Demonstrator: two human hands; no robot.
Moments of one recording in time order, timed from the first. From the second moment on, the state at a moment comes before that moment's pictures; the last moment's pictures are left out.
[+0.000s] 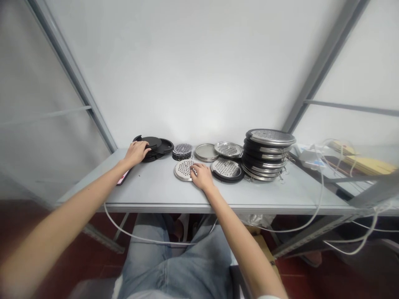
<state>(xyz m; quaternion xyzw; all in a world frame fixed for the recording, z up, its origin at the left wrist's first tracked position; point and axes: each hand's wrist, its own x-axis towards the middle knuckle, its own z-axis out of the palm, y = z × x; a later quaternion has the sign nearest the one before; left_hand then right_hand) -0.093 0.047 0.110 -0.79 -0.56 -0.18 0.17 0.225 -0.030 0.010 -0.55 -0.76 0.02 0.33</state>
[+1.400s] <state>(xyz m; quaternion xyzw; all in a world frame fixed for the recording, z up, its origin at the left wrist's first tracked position) -0.069 -0.031 0.022 -0.85 -0.48 -0.21 -0.01 0.225 -0.034 0.010 -0.45 -0.83 -0.03 0.32</state>
